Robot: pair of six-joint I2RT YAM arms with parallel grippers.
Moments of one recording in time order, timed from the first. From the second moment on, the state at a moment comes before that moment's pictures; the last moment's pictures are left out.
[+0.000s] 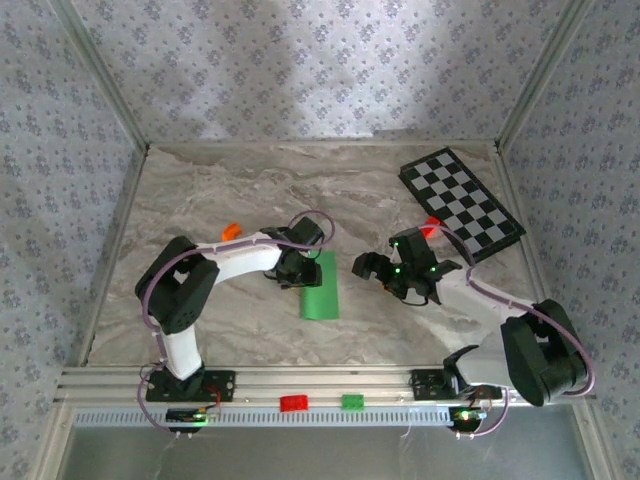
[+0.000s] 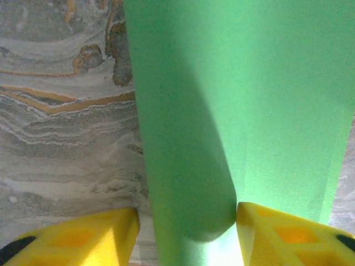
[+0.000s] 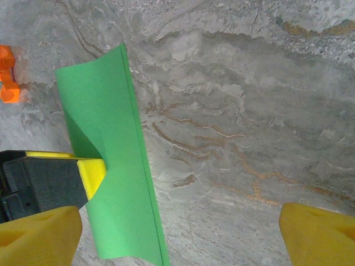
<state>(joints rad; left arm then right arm) -0.78 1.82 1.11 -0.61 0.09 -0.76 0.47 1.27 0.58 -0.22 -0.35 0.84</state>
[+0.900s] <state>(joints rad) -0.77 1.83 1.13 -0.62 0.11 -0.79 0.49 1.29 0.59 -0.22 -0.34 0.84</state>
